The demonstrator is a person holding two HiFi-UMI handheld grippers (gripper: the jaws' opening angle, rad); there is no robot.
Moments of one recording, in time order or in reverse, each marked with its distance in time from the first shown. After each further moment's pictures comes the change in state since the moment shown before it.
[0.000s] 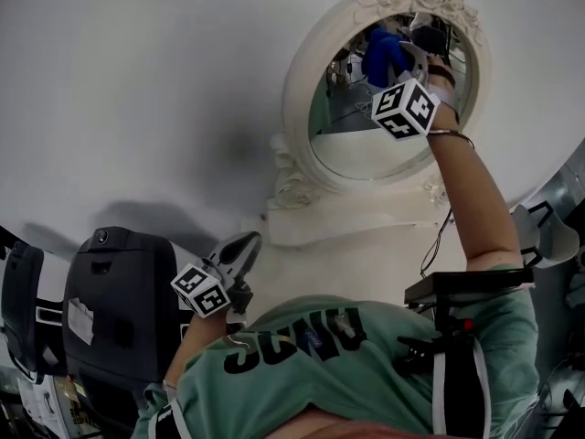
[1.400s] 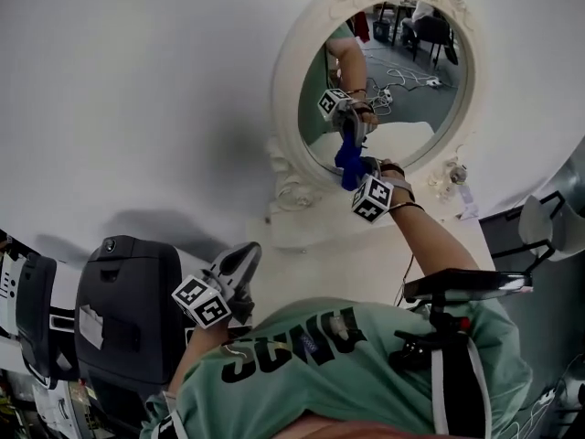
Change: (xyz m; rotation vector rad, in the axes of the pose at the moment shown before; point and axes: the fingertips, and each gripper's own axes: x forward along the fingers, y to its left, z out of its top) left arm 0.001 -0.014 -0.009 0.007 0.042 0.021; right arm -0.065 0.338 -0.137 0.066 0.149 0.636
